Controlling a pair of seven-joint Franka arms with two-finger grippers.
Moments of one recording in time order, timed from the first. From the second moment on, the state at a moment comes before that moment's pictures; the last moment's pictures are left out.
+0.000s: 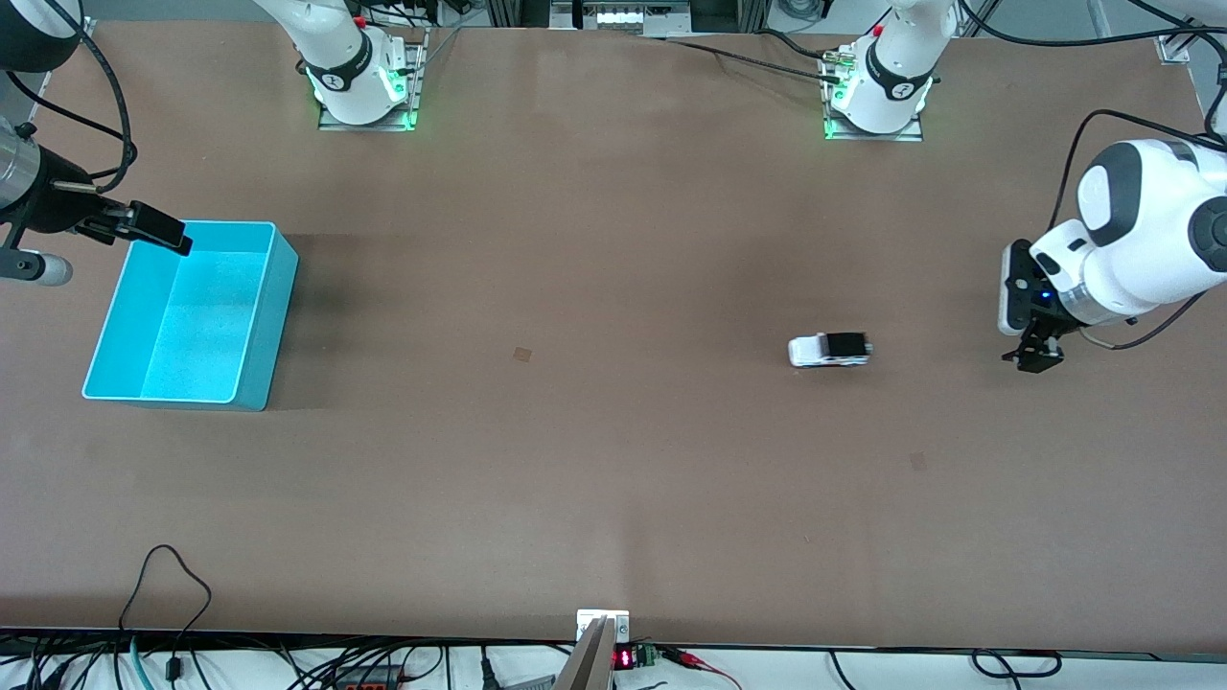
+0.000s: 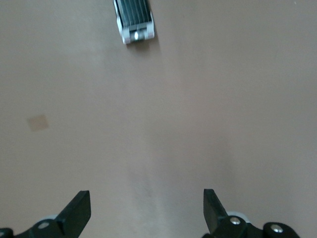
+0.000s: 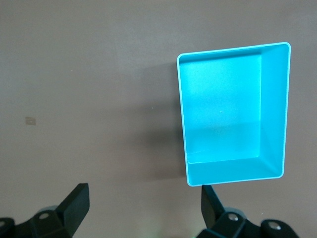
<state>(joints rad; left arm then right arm) 0.45 0.18 -0.37 -2.05 0.10 2.16 1.77 -0.04 0.03 0.02 -1.66 0.01 1.59 0.13</state>
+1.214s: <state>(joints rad) 0.31 0.18 -0.37 -1.86 0.07 2.01 1.20 -0.04 0.04 0.02 -1.66 0.01 1.59 0.13</state>
